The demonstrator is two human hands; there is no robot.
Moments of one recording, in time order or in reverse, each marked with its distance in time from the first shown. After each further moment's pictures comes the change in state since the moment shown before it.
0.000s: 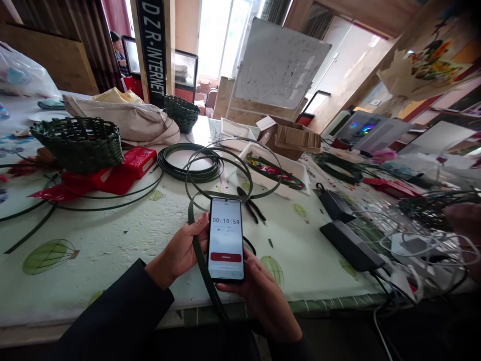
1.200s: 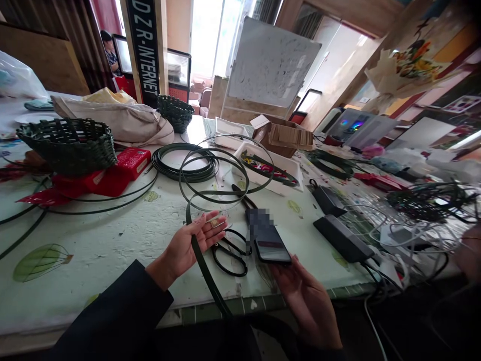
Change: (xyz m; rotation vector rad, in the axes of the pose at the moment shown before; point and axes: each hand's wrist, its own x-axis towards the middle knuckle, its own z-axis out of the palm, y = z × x) left_hand 0.009 -0.010 -0.010 -0.069 -0.012 -0.034; right_hand -0.021 -0.020 -0.086 0.338 0.463 -0.212
